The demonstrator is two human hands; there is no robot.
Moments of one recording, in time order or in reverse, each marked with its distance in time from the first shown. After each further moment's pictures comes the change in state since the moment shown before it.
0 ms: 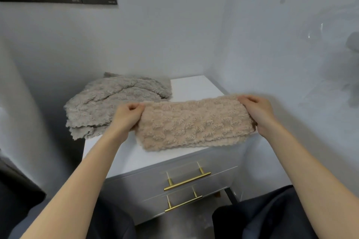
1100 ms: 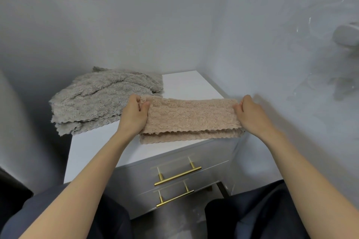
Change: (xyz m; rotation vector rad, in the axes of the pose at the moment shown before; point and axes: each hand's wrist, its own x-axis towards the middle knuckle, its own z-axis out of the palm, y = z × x) left_hand 0.006 -0.019 0.038 0.301 0.047 0.281; right_hand -0.004 0.022 -0.023 -0.888 -0.081 -0.332
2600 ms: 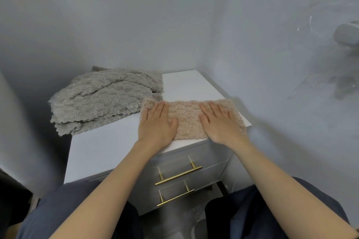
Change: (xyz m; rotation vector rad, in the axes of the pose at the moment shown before) left_hand -0.024 0.007 0.047 0.732 -0.247 0.170; right_hand -0.014 -0.043 0.058 -0.271 -0.304 -0.085
